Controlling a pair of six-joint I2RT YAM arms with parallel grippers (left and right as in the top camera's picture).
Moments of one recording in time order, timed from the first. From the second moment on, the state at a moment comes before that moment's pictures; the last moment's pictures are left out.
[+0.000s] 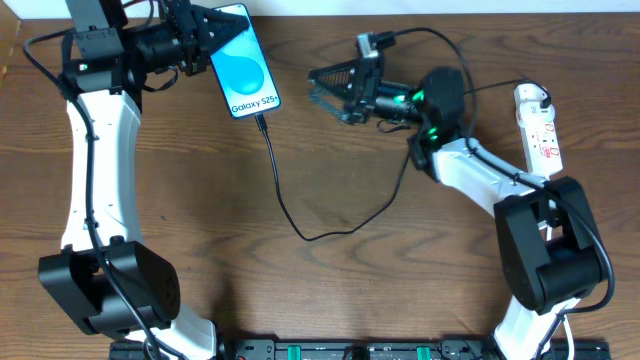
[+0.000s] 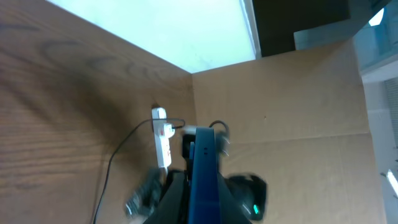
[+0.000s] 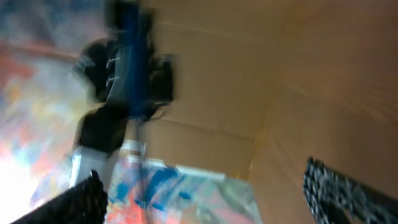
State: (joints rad) left arm 0.16 1.77 1.72 -0.52 1.20 -0.74; right arm 0.38 1.92 1.16 0.99 -1.01 1.54
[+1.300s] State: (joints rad) left arm -0.29 1.99 1.72 -0.82 0.79 -0.42; right arm 0.31 1.40 1.16 -0.57 -0.12 0.82
